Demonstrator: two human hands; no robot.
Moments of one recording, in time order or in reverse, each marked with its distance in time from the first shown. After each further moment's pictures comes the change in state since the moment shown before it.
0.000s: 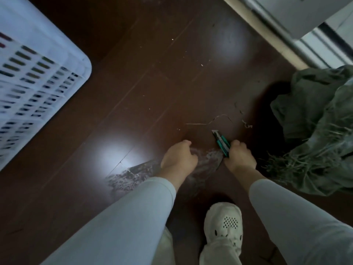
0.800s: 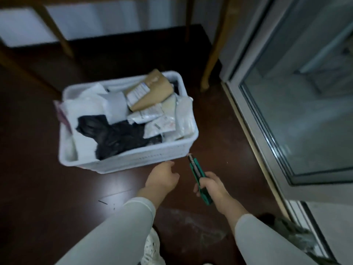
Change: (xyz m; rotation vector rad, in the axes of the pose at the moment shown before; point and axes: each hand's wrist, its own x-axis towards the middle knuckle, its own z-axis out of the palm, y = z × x) left_hand -0.350 -0.061 -0.321 -0.437 0.433 -0.120; right_hand -0.370 -0.232 -0.272 0.655 -0.392 -0.469
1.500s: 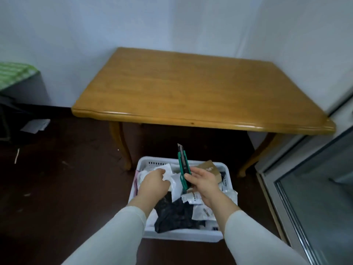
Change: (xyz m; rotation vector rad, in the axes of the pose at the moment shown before) left_hand -0.093 -0.056 -0.362 -0.240 0.392 -0.017; right_hand -0.114 -0.341 0.223 0.060 -0.161 -0.418
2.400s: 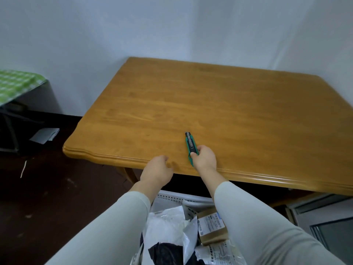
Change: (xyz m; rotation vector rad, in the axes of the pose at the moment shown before) left_hand 0.228 0.071 -0.132 0.062 0.098 -0.033; right_hand 0.248 -0.185 0.096 -0.914 0.203 -0.206
